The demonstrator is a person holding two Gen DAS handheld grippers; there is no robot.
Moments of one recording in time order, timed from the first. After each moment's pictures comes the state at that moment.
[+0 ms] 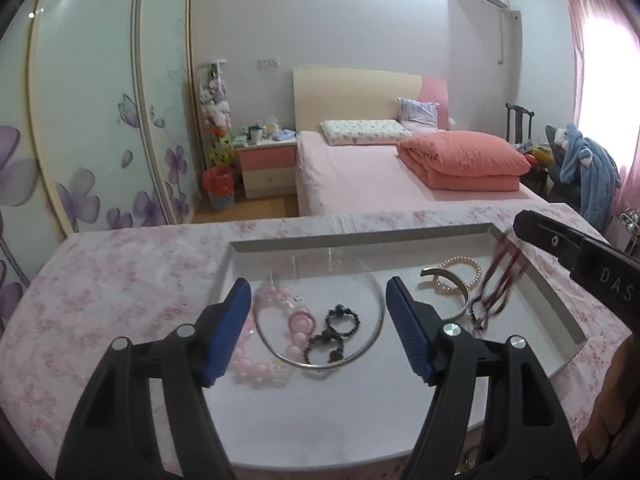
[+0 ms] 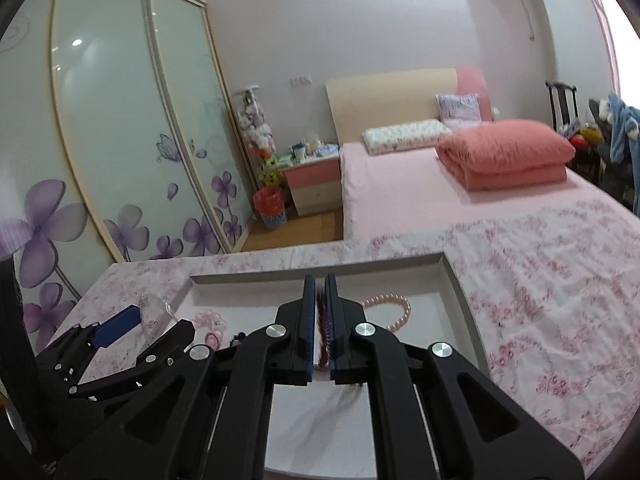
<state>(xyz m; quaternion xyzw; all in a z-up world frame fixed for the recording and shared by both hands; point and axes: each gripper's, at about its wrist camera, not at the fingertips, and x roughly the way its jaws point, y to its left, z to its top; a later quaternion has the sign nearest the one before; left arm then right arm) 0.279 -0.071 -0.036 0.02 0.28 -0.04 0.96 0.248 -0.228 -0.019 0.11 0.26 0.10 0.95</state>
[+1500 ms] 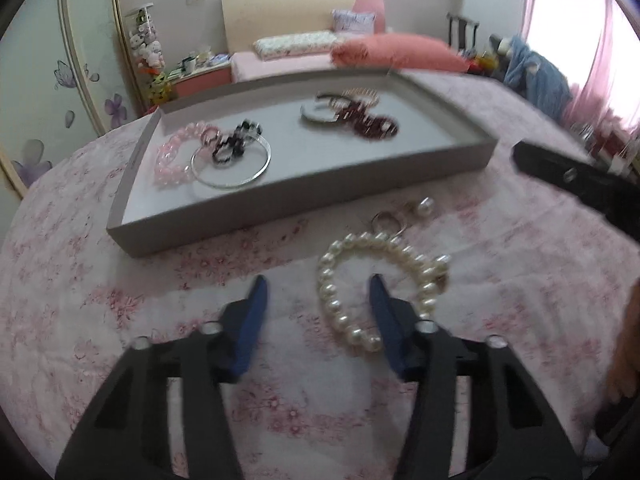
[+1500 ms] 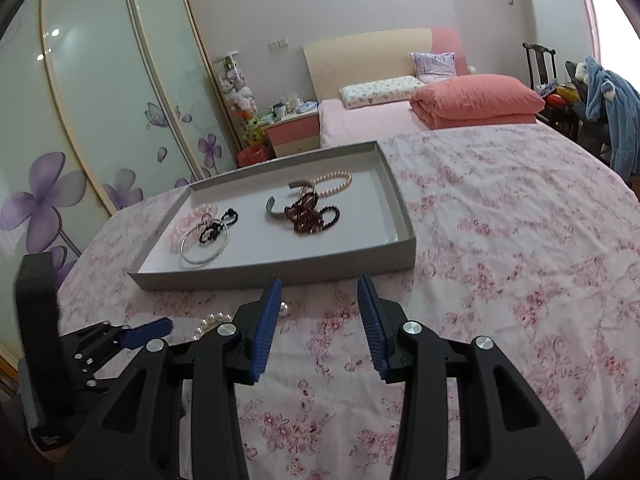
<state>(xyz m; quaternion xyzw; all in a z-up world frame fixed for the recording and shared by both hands) 0.167 -0.101 -0.099 0.09 0.43 -0.13 0.89 0.131 -0.268 -0.055 0.12 0.33 0.08 0.93</state>
